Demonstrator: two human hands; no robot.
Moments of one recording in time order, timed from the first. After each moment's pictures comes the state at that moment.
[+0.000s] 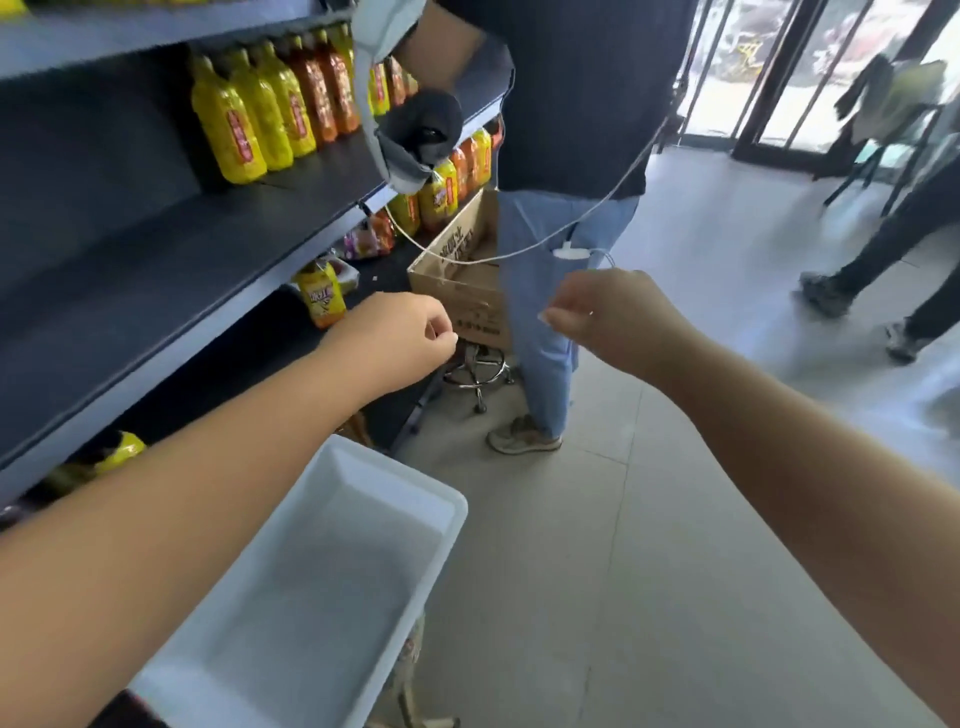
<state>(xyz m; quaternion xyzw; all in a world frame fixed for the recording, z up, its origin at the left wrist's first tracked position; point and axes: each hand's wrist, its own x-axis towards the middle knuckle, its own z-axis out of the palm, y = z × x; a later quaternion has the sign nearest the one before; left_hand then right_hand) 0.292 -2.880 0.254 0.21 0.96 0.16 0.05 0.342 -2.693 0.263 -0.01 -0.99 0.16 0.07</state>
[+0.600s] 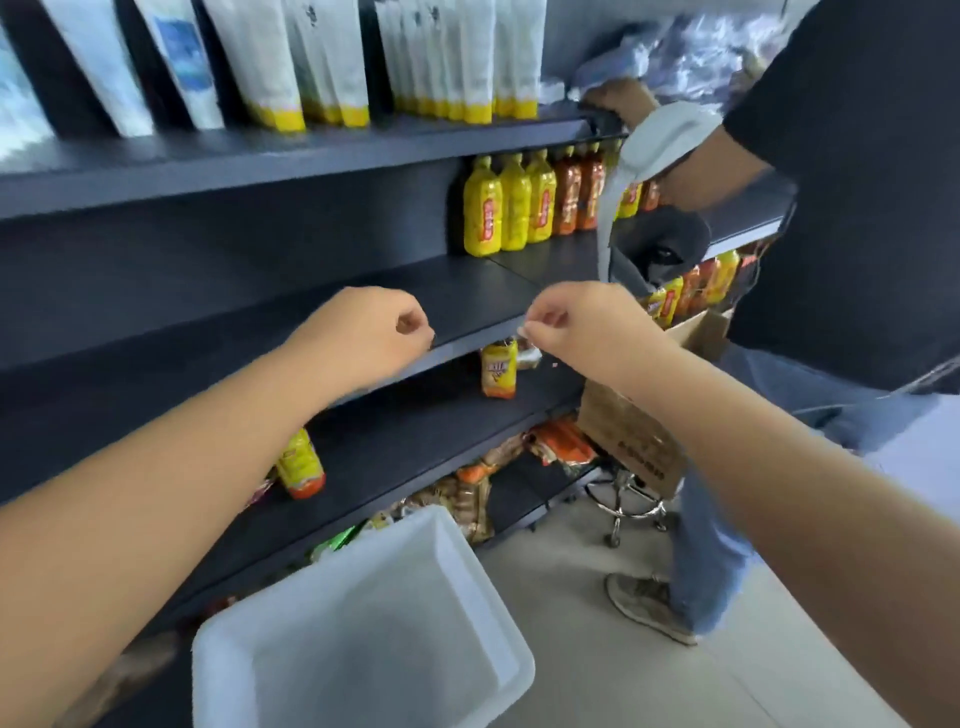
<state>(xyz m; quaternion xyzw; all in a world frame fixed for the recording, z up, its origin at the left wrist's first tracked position) 0.228 -2.953 0.307 -0.06 0.98 0.17 -0.09 0.166 -2.763 0.304 0.31 -0.92 0.22 0.08</state>
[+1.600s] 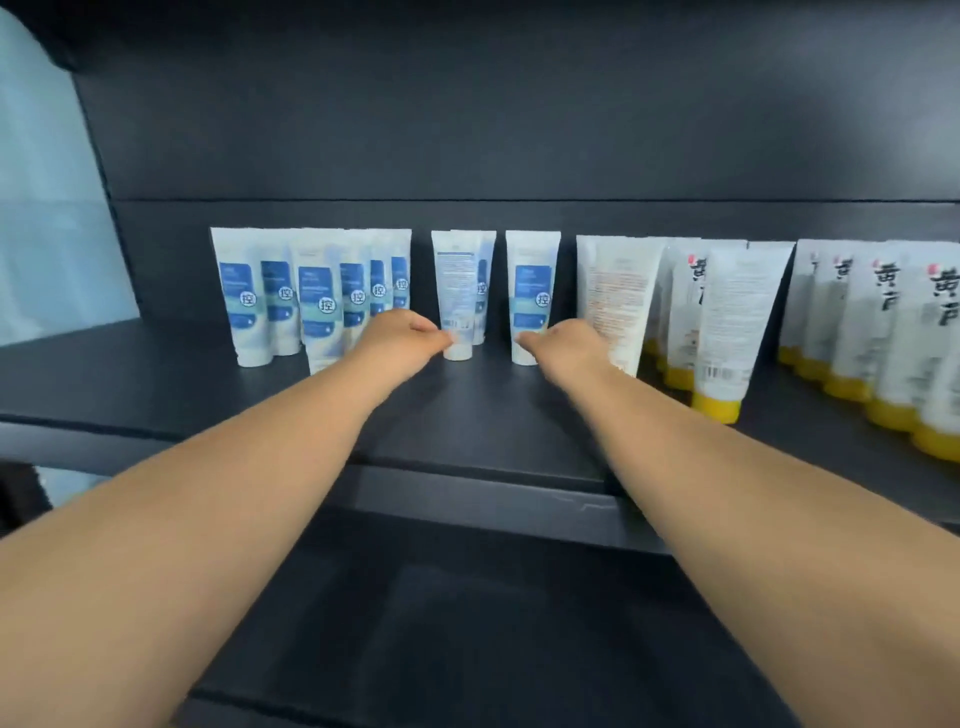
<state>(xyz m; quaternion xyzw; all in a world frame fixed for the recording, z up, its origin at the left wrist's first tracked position) 0.071 -3.252 0.422 -0.44 0.77 0.31 -0.34 -0.072 -3.184 0.417 0.42 -0.79 0.44 -0.10</state>
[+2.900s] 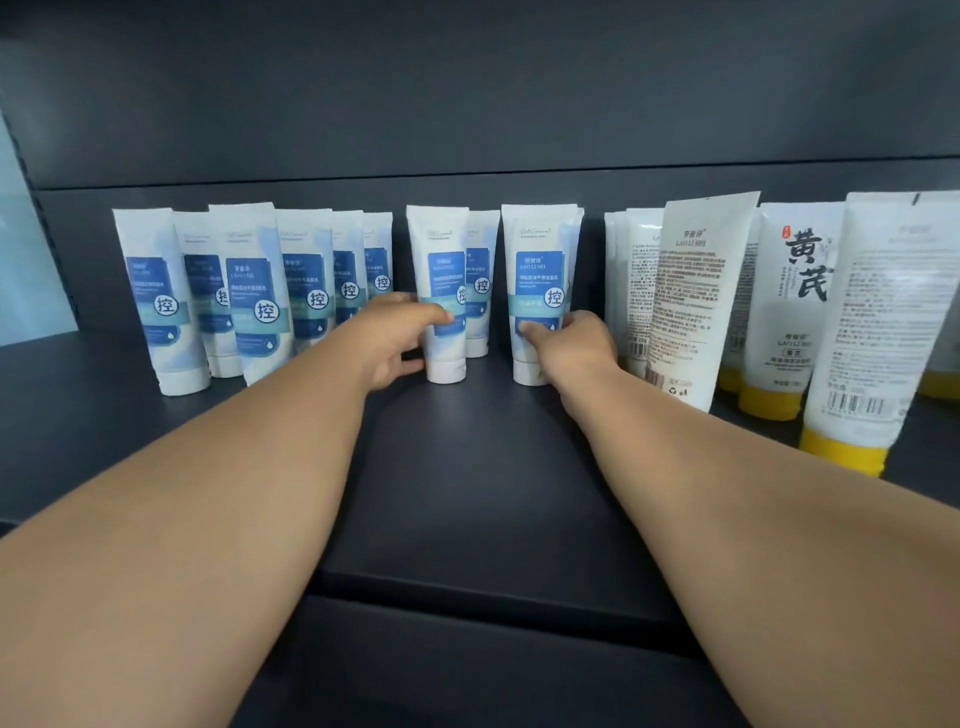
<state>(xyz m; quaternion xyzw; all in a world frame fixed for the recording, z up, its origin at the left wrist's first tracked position) 0.011 -3.358 0.412 -0.37 0.65 0.56 -0.37 -0.118 -3.279 0.393 0.33 -0.73 0.59 -0.14</state>
